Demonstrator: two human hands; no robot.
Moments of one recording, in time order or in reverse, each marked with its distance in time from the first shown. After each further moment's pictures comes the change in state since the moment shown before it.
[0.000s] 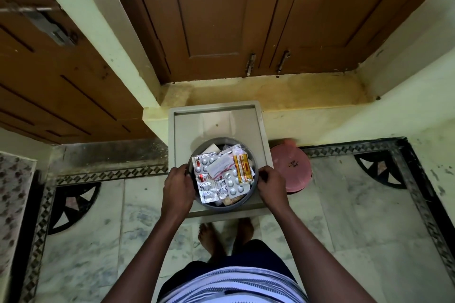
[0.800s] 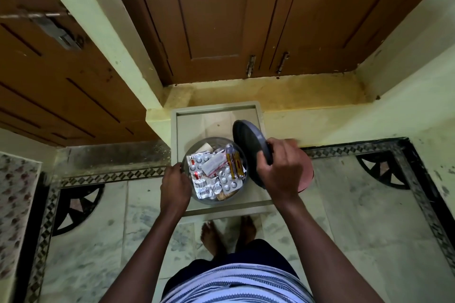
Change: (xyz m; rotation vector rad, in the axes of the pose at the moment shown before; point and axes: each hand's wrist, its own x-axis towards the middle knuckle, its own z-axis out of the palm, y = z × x) left_hand 0.003 -0.004 -0.005 0.022 0.030 -0.082; right_hand -0.010 -0.065 -0.037 -0.342 0.636 -0.587
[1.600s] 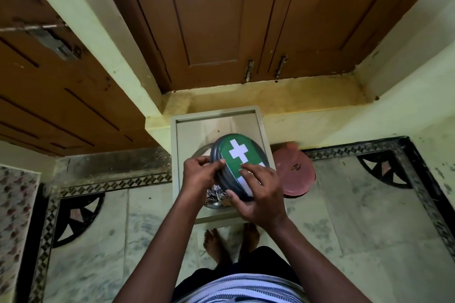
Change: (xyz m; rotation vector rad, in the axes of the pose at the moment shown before) left_hand 0.011 0.095 -0.010 -0.846 -0.301 -0.375; right_hand -0.048 -0.017 0.006 0.201 -0.222 -0.207
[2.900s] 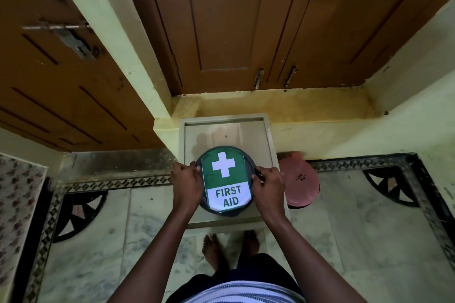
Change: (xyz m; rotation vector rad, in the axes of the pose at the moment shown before) left_hand 0.040 -0.049 -0.051 0.830 0.313 0.396; right_hand 0.019 0.021 0.036 0.191 -0.115 0.642
